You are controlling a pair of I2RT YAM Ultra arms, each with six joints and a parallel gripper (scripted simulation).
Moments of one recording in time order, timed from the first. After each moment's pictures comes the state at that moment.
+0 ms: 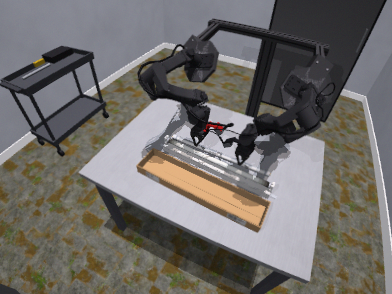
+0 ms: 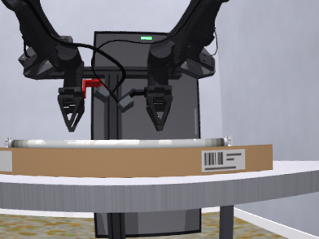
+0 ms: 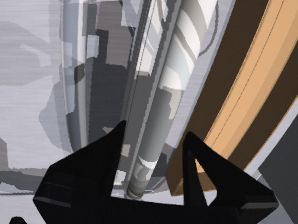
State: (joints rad) left arm -0.44 2.07 0.66 0.96 -0.73 1.64; right arm 0.51 2.23 0.65 1.12 0.77 -1.67
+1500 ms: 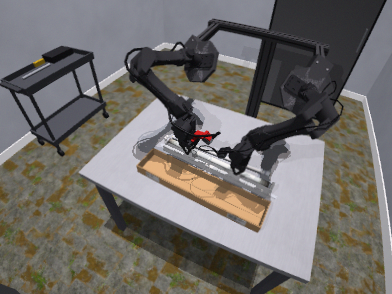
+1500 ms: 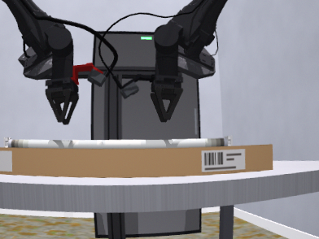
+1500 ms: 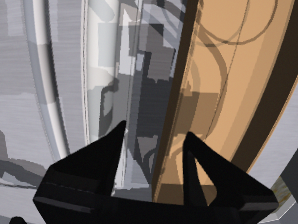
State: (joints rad) left arm -0.39 1.84 1.01 0.13 -0.63 1.41; right arm 0.47 1.95 0.97 0.26 0.67 -1.42
